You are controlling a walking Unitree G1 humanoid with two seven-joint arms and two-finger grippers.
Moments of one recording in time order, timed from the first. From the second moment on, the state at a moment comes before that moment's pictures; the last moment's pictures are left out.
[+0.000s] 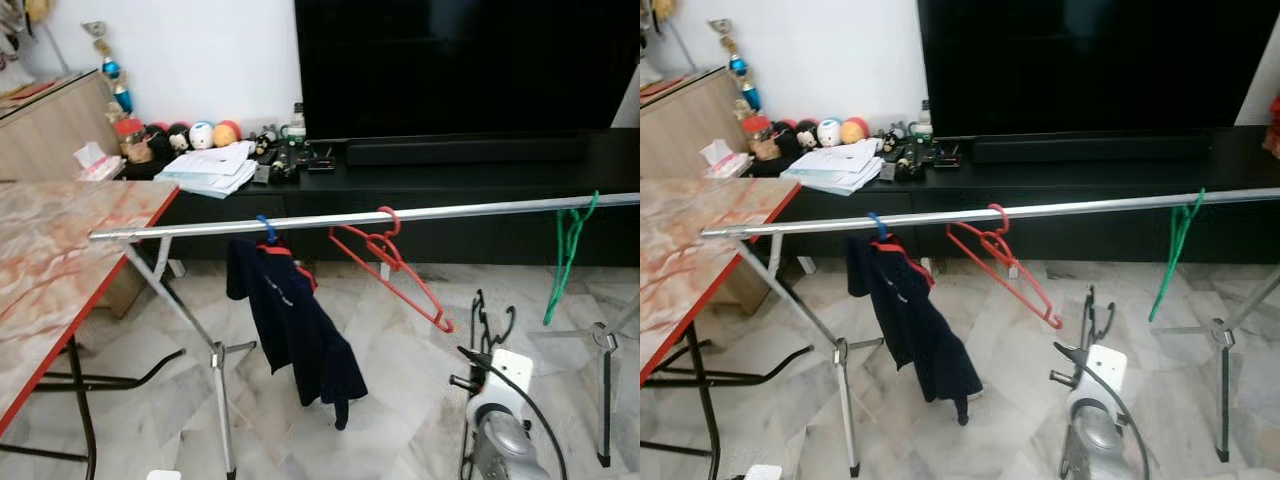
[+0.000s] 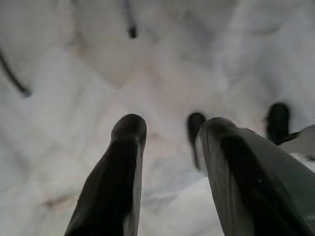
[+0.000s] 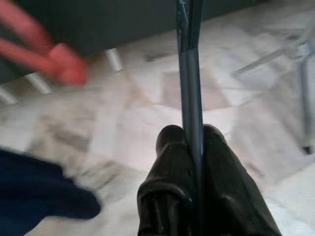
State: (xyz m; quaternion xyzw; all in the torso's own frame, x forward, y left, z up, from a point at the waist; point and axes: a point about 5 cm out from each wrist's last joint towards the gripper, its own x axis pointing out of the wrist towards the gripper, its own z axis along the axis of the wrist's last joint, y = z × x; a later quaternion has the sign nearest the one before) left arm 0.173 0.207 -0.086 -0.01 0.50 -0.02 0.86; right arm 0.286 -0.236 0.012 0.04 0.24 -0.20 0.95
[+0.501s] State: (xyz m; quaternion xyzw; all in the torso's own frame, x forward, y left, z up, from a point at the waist) left arm 0.174 0.208 -0.085 -0.01 0.50 -0.02 0.86; right arm 0.285 -0.264 0.020 0.03 0.23 -0.28 0.93
